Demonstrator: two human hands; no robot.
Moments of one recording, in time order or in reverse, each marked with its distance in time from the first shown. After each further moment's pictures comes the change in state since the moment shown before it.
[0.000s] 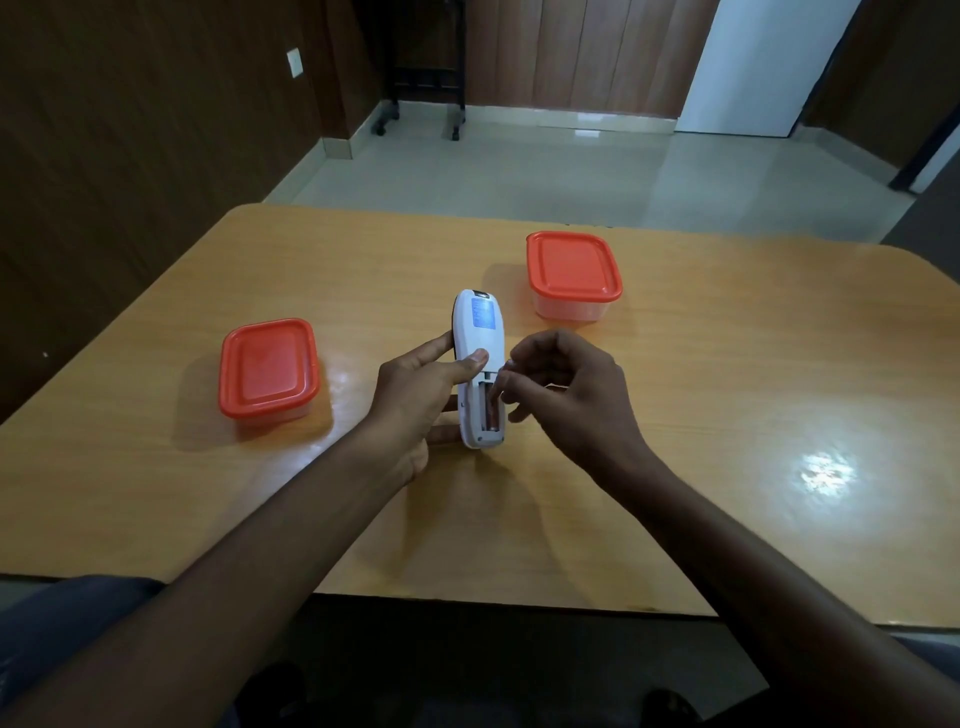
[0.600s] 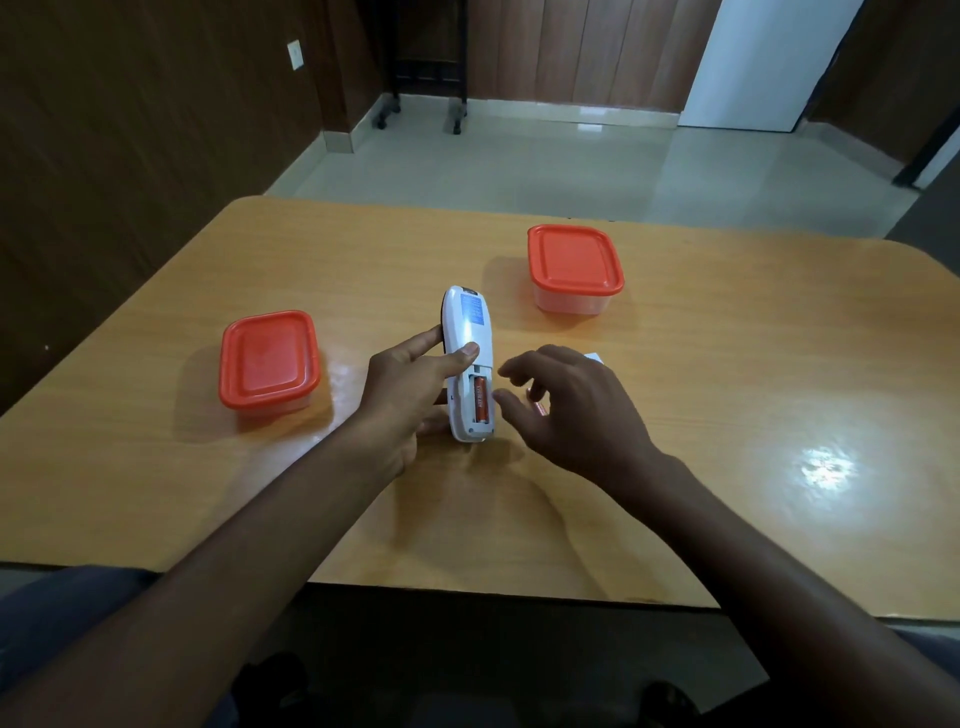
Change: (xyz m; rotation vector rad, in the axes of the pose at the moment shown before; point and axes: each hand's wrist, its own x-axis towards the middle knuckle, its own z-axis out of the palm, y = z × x) left_hand 0.003 -0.003 -0.009 0.006 0.009 0.036; right_hand -0.002 0.016 -0.004 -0.705 -0.076 -0.420
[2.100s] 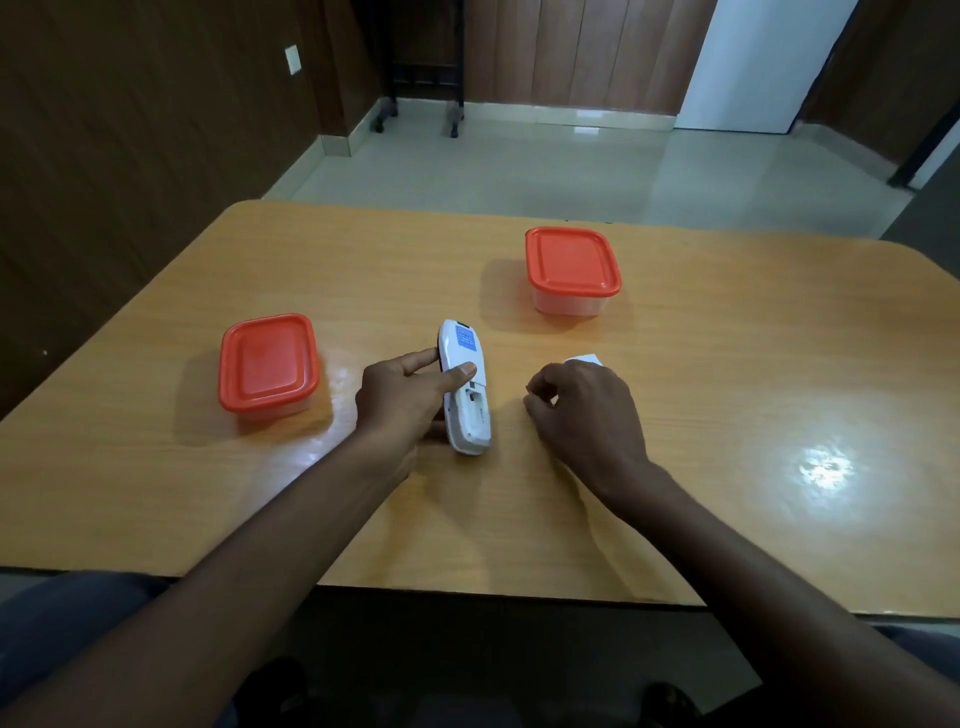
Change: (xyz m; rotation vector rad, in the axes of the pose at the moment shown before) left_hand 0.019 -0.024 -0.005 0.096 0.148 0.027; right_hand -0.005 0.013 0.017 -0.111 0.005 0.332
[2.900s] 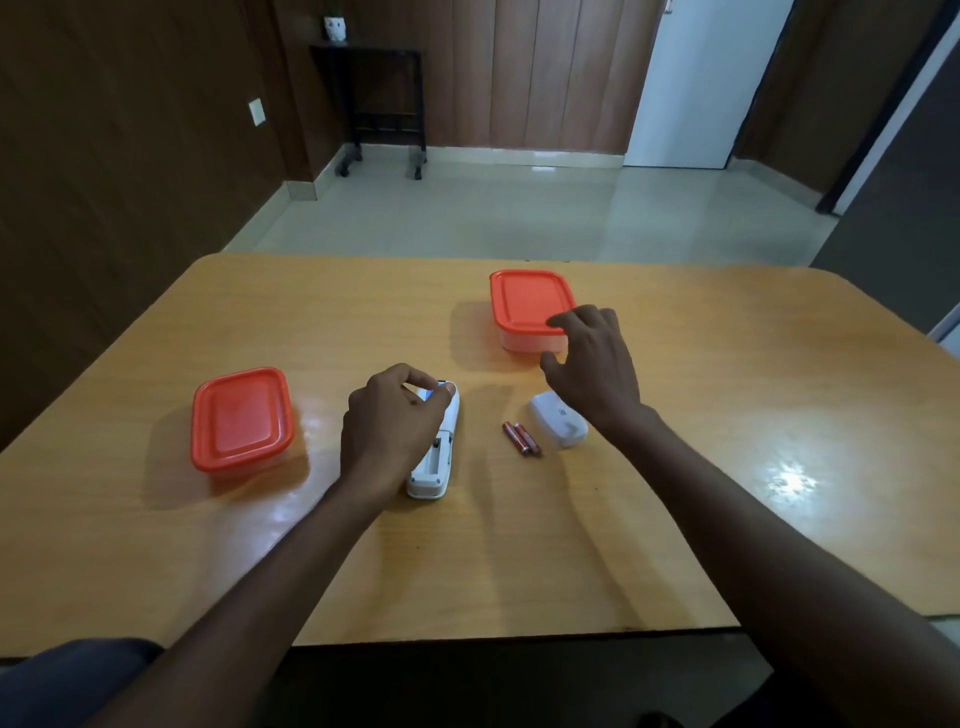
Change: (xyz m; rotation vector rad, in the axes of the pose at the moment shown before) left_hand 0.000 0.024 0.007 0.542 0.086 0.340; right_hand 0.081 0.047 -0.021 -0.143 0.135 -0.011
